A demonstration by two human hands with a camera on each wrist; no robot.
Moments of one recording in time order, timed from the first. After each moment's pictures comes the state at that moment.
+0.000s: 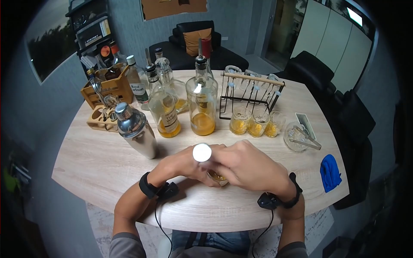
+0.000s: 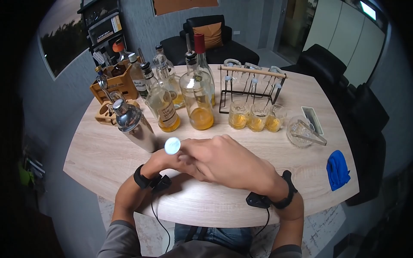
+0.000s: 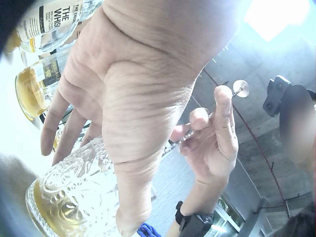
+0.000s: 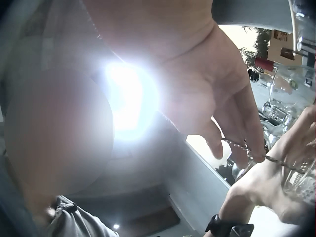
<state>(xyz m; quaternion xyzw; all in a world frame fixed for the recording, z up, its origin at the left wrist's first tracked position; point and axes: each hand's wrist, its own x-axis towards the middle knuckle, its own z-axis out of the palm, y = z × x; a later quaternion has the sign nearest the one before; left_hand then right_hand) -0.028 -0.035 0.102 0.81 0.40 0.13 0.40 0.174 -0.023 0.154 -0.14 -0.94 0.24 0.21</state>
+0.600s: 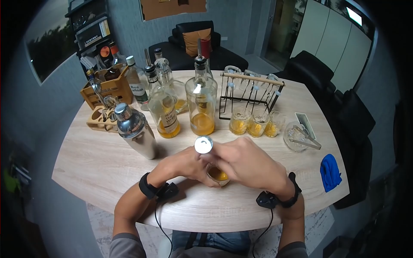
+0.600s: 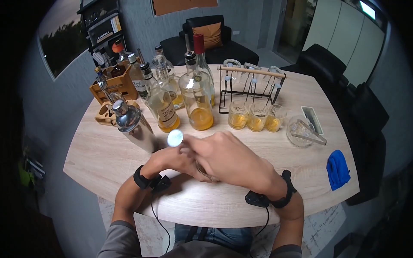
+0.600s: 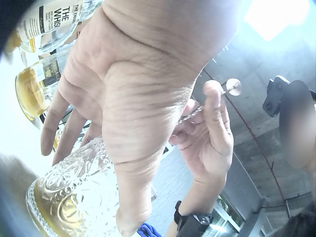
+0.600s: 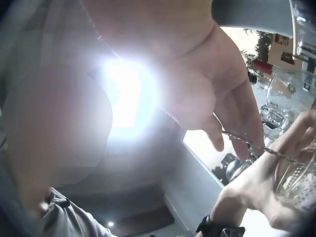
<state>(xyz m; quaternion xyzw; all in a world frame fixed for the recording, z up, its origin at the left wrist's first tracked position) -0.030 -0.032 0.066 0.85 0.37 0.16 0.34 0.172 -0.022 0.153 -0.14 -0.93 0.24 0.22</state>
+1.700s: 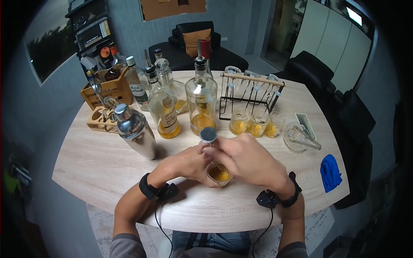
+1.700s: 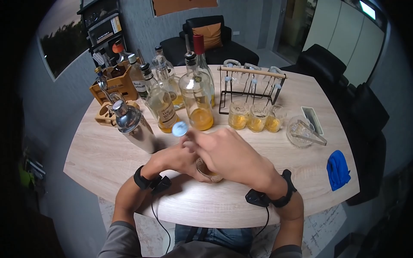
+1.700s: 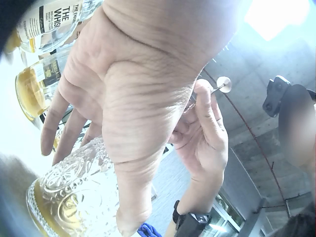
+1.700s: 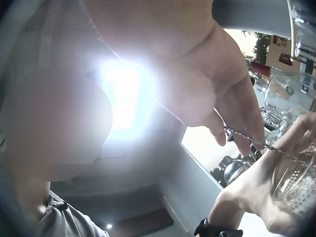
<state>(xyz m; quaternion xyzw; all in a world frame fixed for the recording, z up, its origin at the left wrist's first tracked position) -0.027 -0.037 0.077 0.86 0.43 0.11 0.24 0.170 -0.017 0.149 -0.20 -0.90 0.27 0.27</state>
